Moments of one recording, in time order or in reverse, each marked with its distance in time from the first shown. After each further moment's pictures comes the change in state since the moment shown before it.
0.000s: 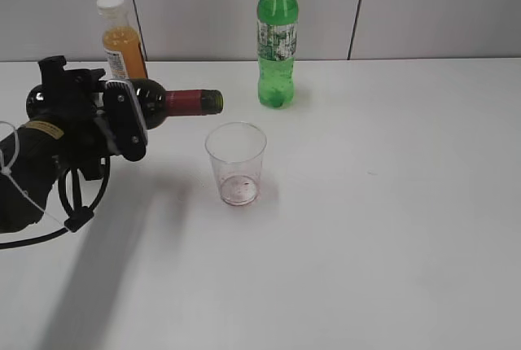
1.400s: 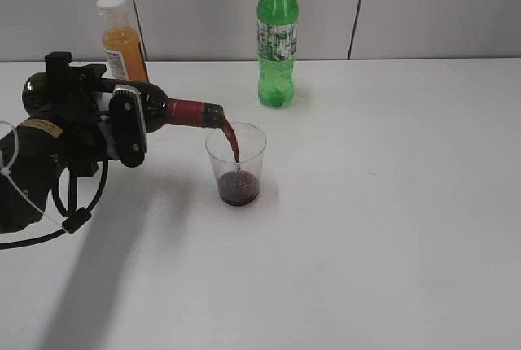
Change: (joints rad) left arm 0.000 0.000 -0.001 -0.002 -0.028 0.147; right arm 0.000 0.000 0.000 0.000 0.000 0.000
